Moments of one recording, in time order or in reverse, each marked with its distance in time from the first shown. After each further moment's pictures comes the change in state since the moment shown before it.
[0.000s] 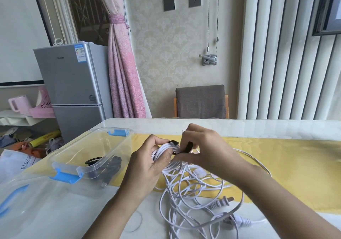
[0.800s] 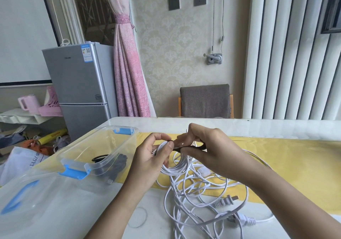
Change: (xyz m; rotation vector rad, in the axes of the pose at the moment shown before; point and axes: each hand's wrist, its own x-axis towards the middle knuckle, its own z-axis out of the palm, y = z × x) left_hand 0.006 -0.004 -0.002 -0.240 0.026 -0.132; right_hand -0.005 -0.022 -0.012 0.302 -0.089 0.049
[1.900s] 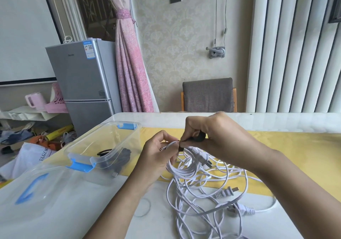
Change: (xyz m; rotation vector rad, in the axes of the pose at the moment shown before) left_hand -0.003 0.006 0.008 -0.145 -0.124 -0.127; right_hand 0.003 -0.025 -0.020 -0.255 -0.006 -0.189
